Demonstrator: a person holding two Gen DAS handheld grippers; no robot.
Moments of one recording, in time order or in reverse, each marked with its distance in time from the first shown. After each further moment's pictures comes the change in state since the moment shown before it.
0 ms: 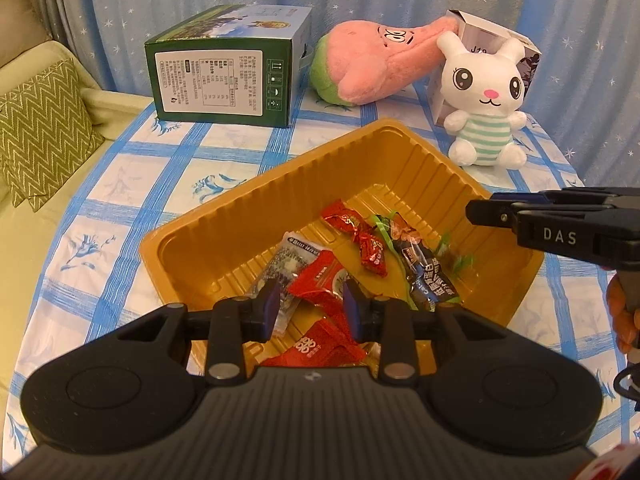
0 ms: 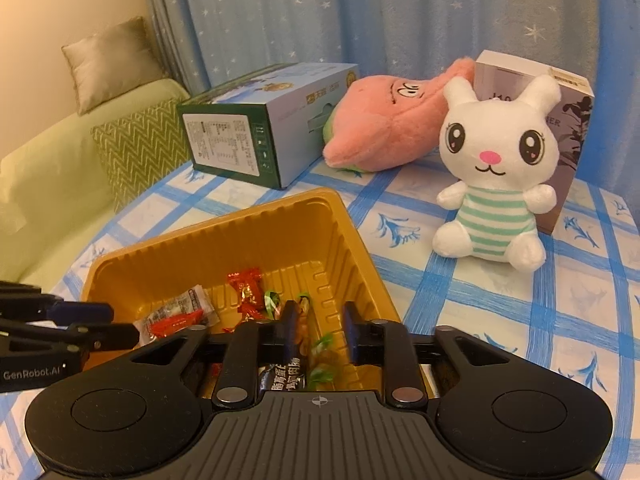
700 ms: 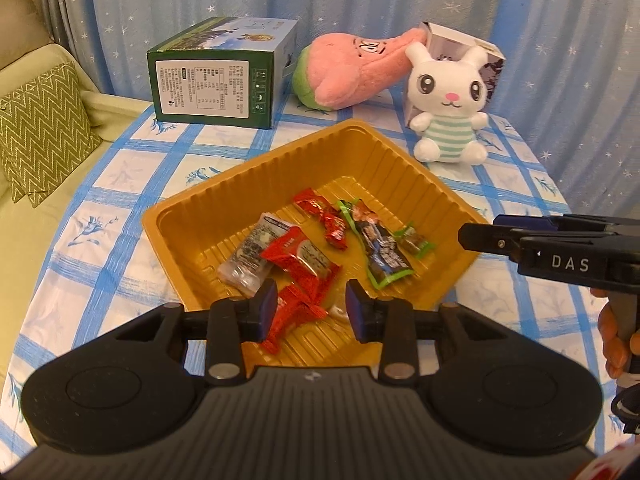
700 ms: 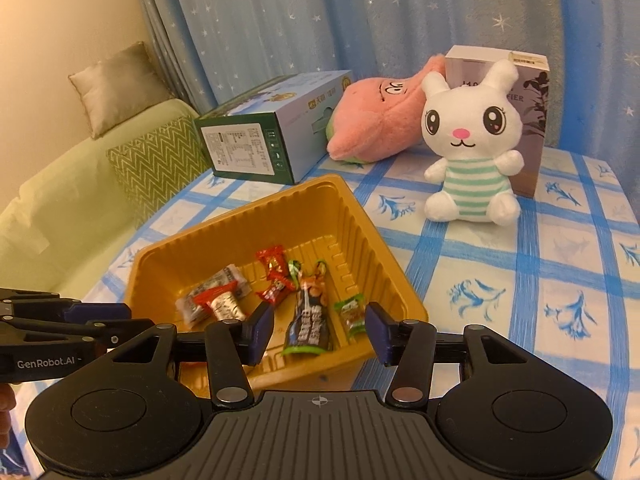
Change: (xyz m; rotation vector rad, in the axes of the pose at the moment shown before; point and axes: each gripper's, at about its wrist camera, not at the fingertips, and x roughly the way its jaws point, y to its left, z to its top) left arm -0.051 -0.023 -0.027 -0.008 -0.031 -0.030; right arm -0.062 0.002 -0.034 0.085 -0.027 0.052
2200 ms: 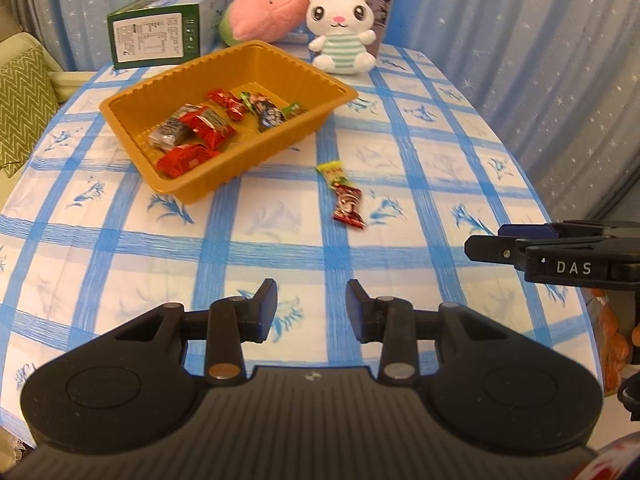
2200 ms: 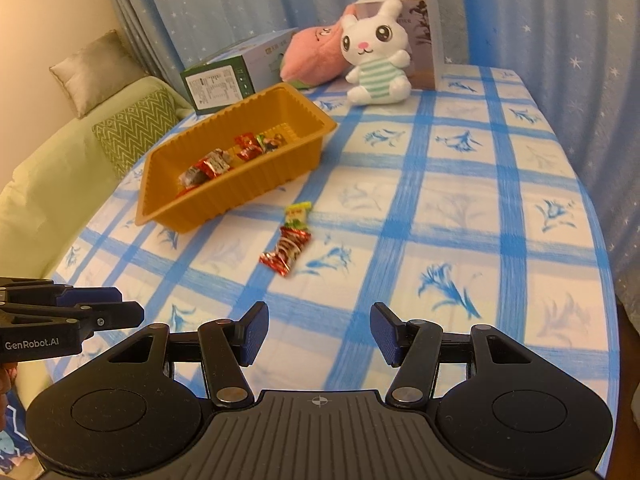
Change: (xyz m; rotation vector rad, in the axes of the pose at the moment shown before) left arm -0.089 -0.079 -0.135 0.079 0.076 -0.104; right arm -0.149 -0.010 -0.150 0.103 0.088 -0.086
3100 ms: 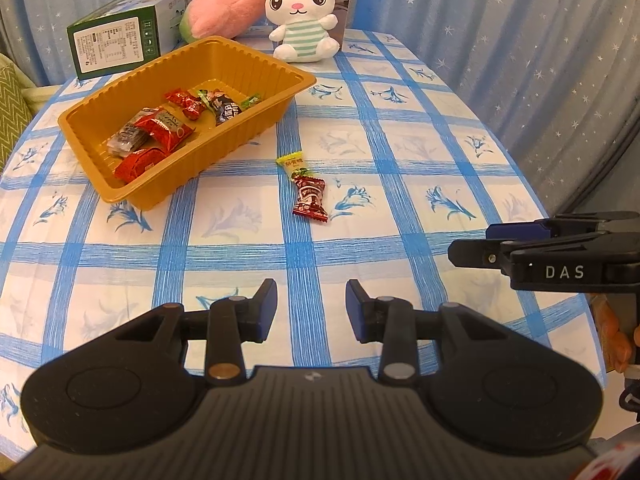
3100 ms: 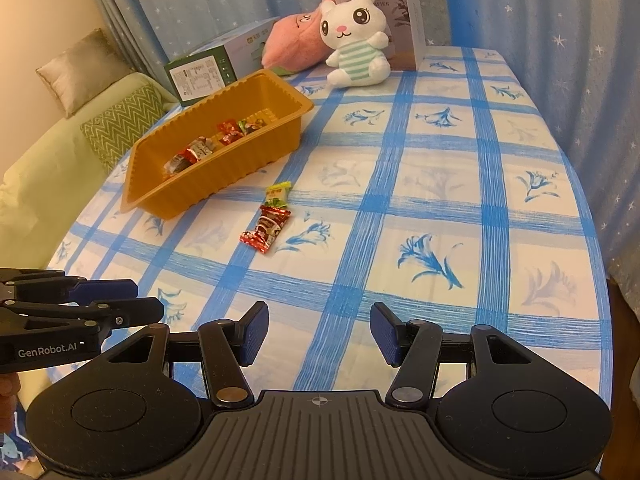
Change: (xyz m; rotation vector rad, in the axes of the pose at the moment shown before) left arm 0.021 -0.027 0.002 0.077 0.020 -0.033; right arm -0.001 -0.013 -0.010 0.039 0.028 -0.021
